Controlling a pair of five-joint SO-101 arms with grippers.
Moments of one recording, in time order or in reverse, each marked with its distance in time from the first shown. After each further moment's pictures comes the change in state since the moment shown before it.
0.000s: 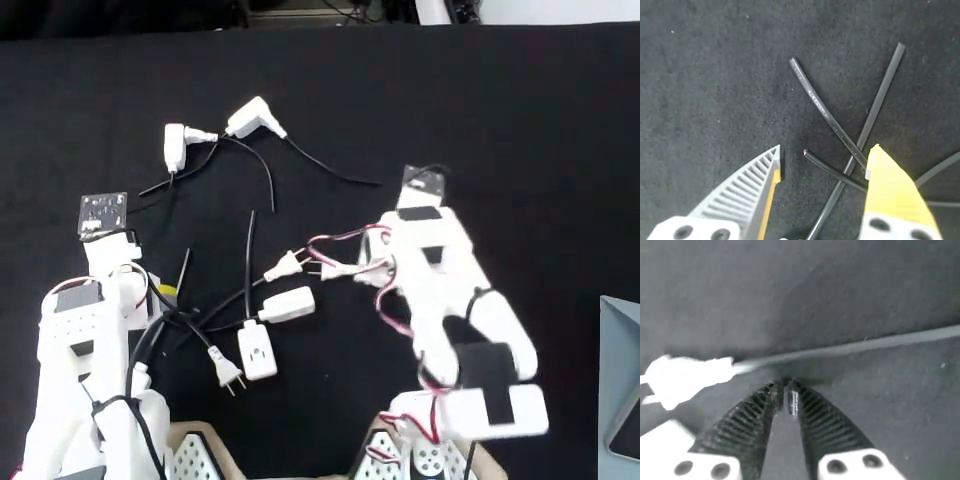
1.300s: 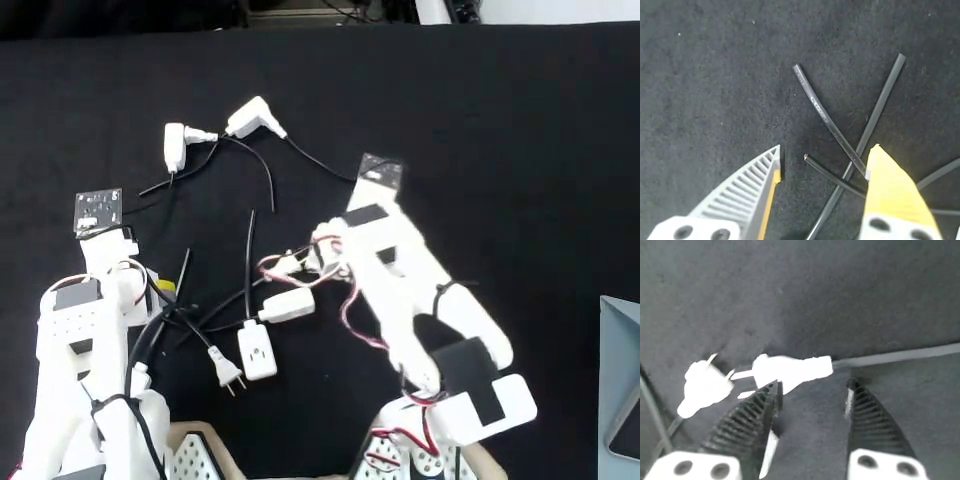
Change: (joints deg) left arm 0.0 0.4 -1.1 0.0 2.0; right arm -14.4 -0.4 -3.4 -2.7 -16.1
